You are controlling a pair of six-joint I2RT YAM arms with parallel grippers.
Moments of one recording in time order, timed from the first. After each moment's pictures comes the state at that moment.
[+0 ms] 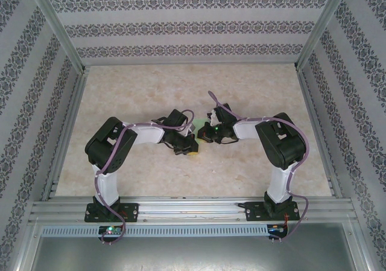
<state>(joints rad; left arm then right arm) -0.60 1.92 1.03 -0.21 0.69 -0.74 0.46 1.90 0.91 0.00 -0.61 0.78</state>
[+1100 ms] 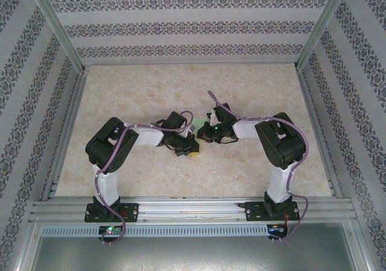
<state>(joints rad) -0.60 1.93 0.97 -0.07 0.71 -0.83 0.46 1.90 0.92 -0.01 -0.61 0.78</state>
